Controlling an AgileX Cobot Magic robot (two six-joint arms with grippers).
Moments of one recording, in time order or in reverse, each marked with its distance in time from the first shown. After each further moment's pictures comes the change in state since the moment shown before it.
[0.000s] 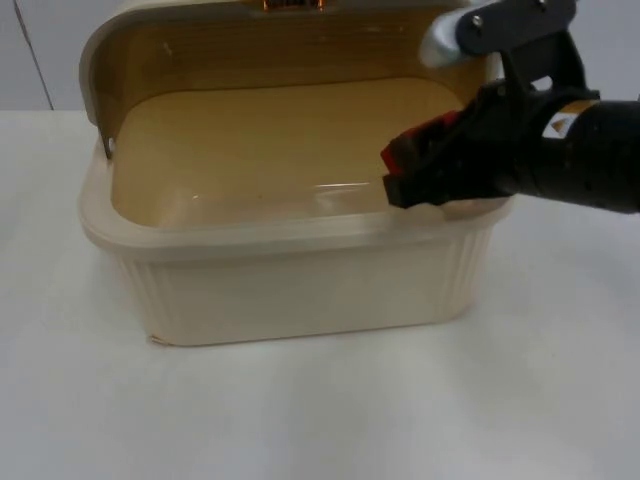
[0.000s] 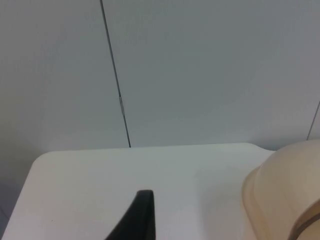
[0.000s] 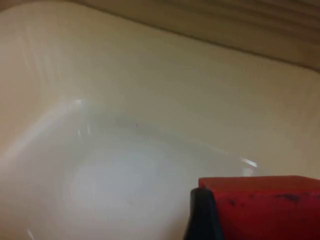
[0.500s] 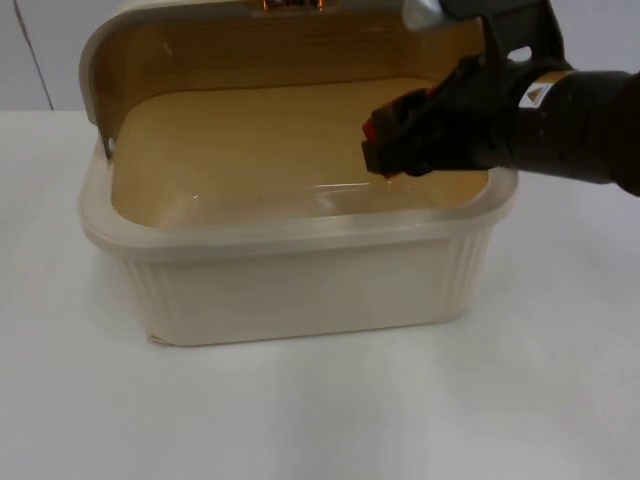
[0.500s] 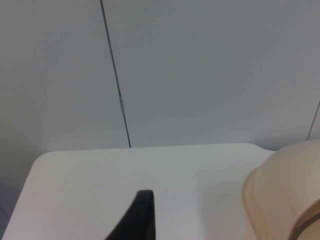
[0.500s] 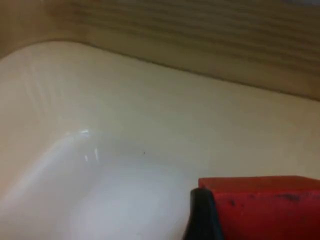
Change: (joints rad) right arm 0.000 0.033 -0.076 0.002 0.035 0.034; left arm 0.000 0.000 0.000 0.002 0.000 0.000
